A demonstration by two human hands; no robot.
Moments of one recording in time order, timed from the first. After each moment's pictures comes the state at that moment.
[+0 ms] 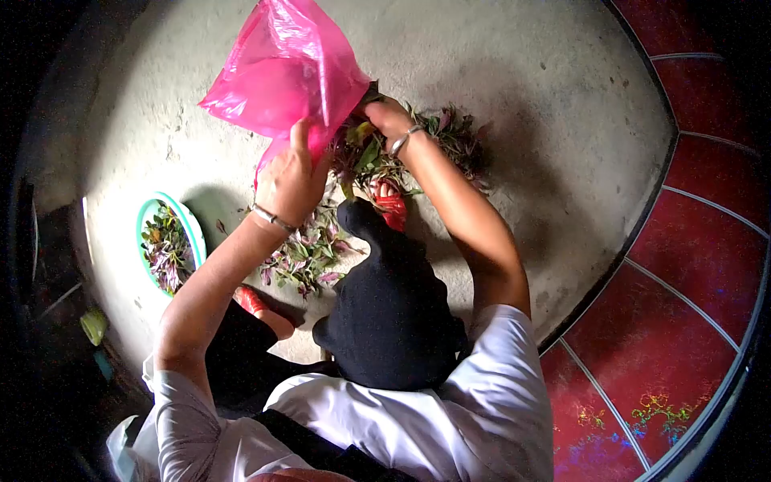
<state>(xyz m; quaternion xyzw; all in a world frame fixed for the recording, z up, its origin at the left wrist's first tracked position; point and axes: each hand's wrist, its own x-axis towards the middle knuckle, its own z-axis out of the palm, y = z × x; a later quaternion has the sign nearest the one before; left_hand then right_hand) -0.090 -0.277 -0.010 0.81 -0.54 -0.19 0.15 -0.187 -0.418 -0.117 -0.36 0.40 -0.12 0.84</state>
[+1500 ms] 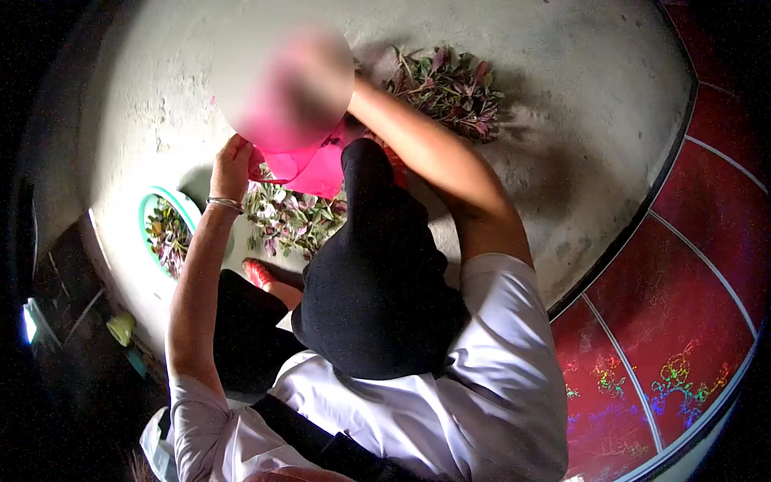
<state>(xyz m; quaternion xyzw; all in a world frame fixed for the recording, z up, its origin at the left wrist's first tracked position) -0.022 -0.213 -0.100 0.79 -0.24 -0.46 0.33 -0.139 -0.410 -0.153 -0.61 0.36 -0.21 0.68</state>
